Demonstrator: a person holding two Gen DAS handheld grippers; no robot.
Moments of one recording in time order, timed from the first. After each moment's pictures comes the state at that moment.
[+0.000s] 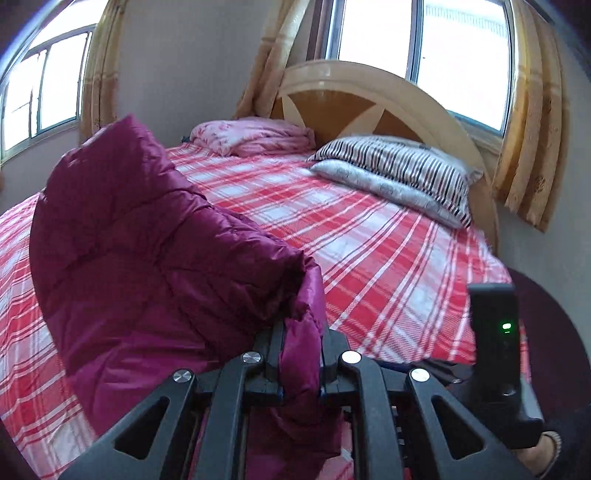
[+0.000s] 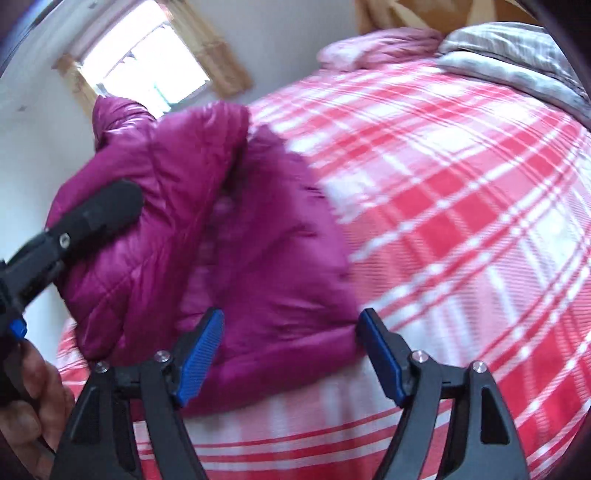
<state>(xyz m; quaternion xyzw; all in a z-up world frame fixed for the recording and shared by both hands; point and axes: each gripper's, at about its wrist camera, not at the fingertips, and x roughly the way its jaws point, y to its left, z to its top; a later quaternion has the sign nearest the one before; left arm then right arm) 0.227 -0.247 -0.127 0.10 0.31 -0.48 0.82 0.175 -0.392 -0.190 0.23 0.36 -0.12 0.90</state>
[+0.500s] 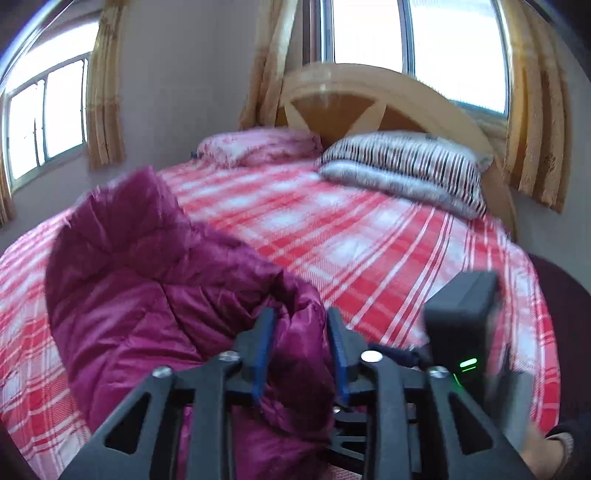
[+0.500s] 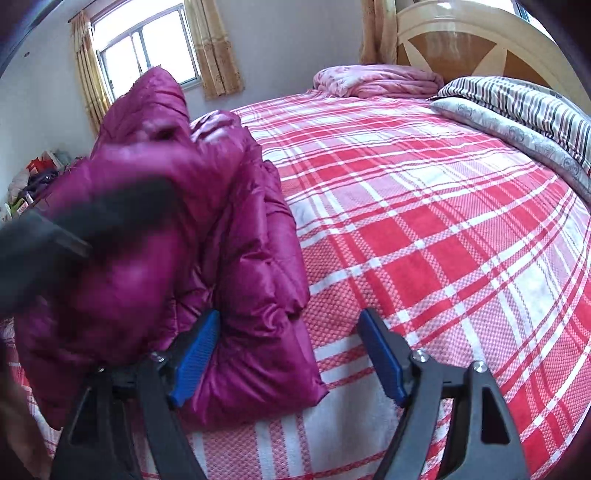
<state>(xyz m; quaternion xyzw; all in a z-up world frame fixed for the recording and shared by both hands) 0.207 -0.251 -0.116 0.12 0.25 -0.46 0.84 0.183 -0.389 -0.202 0.13 0.35 -0.17 0.91</state>
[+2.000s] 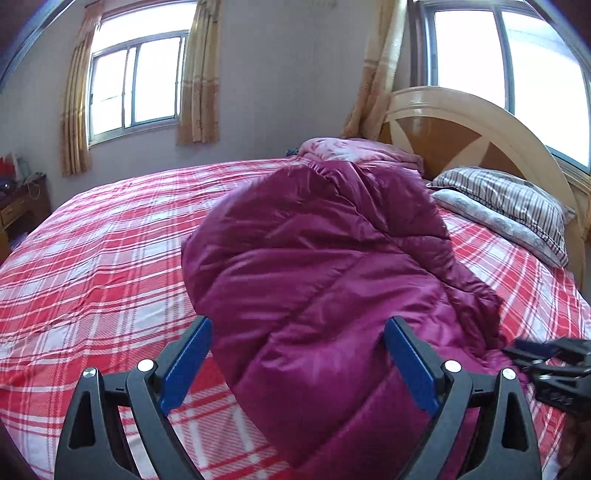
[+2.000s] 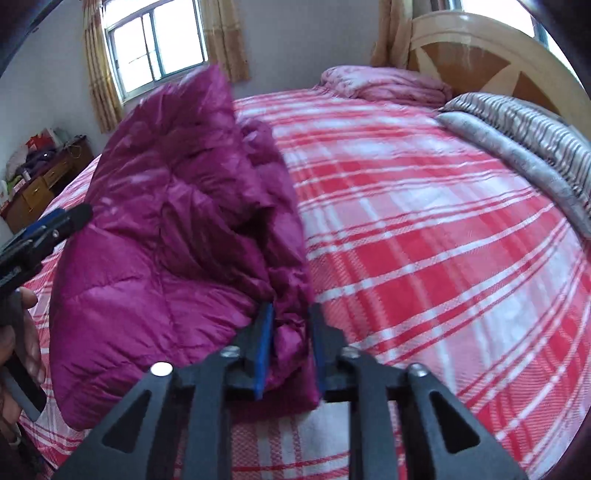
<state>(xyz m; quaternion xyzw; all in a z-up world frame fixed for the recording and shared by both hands) 0.318 -0.146 -0.151 0.06 0.28 -0.32 0.91 0.167 -0.378 -0.150 0.08 0.35 -0.20 0.91</state>
